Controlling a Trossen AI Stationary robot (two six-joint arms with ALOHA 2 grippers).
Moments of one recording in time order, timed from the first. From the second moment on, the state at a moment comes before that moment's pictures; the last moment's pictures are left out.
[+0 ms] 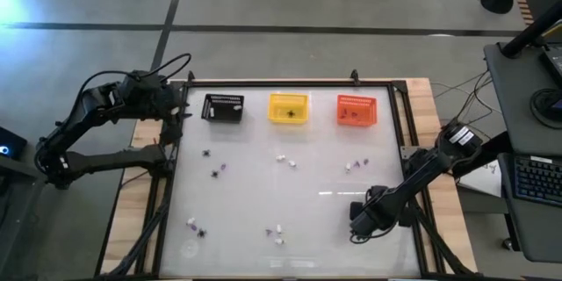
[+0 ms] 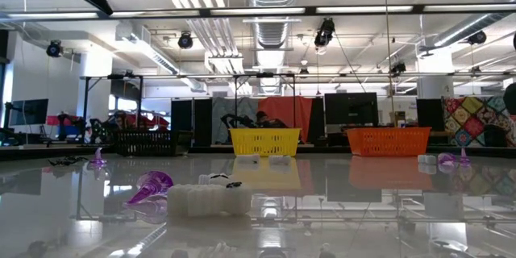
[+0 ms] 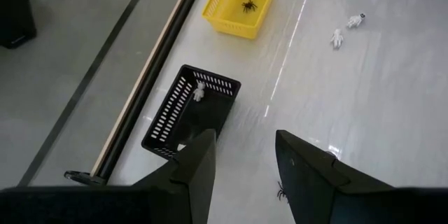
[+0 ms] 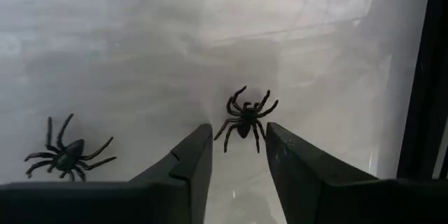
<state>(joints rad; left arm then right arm) 0.52 0.76 1.22 -1.26 -0.04 0.25 0.72 1.74 0.90 -0.93 -0.24 2.41</state>
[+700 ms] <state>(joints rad) 0.52 0.76 1.22 -1.26 -0.04 0.25 0.73 1.74 0.87 -0.92 -0.28 2.37</state>
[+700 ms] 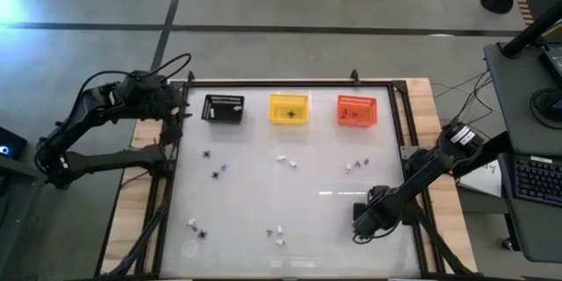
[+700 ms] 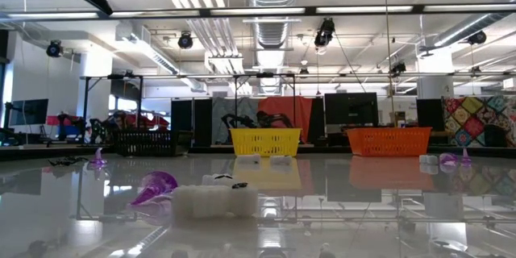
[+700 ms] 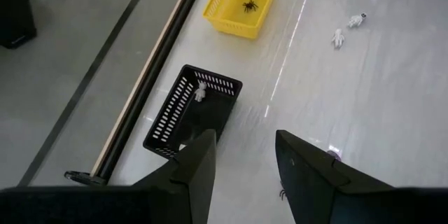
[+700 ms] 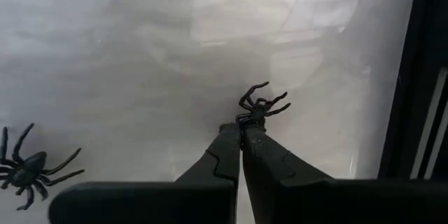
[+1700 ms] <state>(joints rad) 0.52 0.75 1.22 -1.26 -0.04 0.27 0.74 1.71 1.08 -1.09 -0.20 2.37</state>
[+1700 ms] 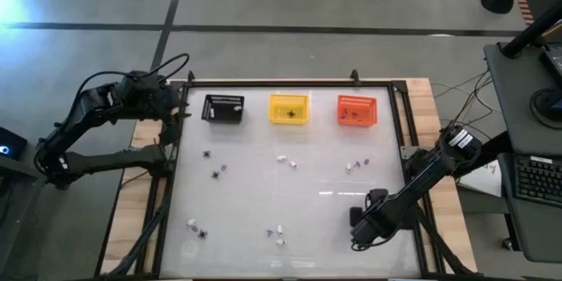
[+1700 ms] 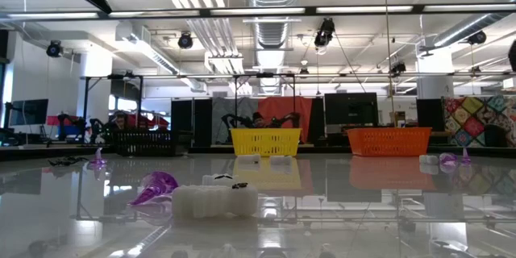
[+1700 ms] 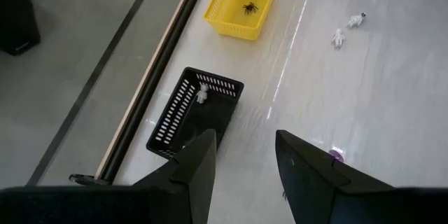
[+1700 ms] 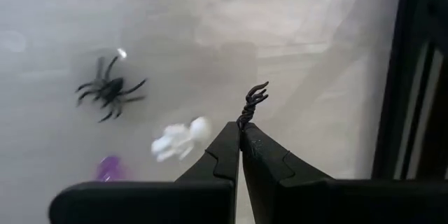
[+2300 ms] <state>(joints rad) 0.52 0.75 1.22 -1.26 -0.05 0.28 0.58 1.71 1.22 -1.11 0.16 2.18</state>
